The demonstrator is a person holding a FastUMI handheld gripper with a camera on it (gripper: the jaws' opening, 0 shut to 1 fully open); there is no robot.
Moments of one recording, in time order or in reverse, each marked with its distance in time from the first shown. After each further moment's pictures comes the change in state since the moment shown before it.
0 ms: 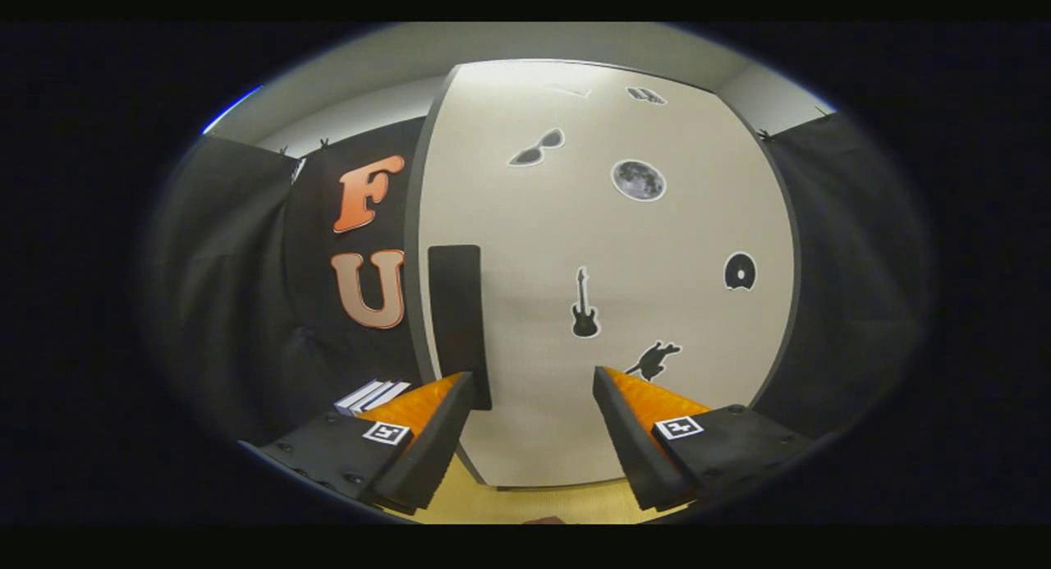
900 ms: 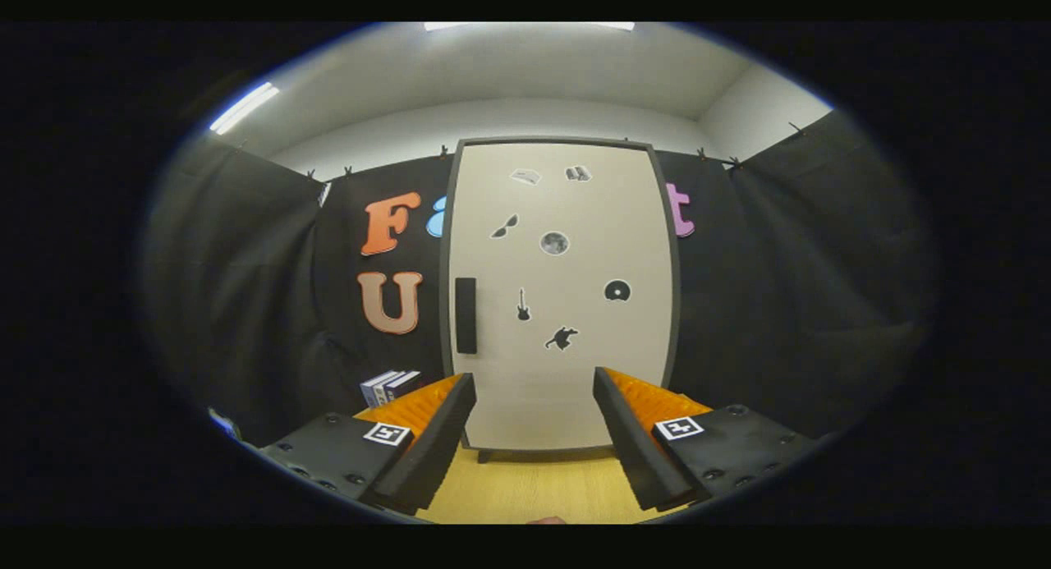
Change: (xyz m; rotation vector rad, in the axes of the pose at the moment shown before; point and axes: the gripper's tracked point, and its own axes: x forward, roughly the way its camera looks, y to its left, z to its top) arm -0.197 -0.056 -0.003 -0.037 -0.124 -0.005
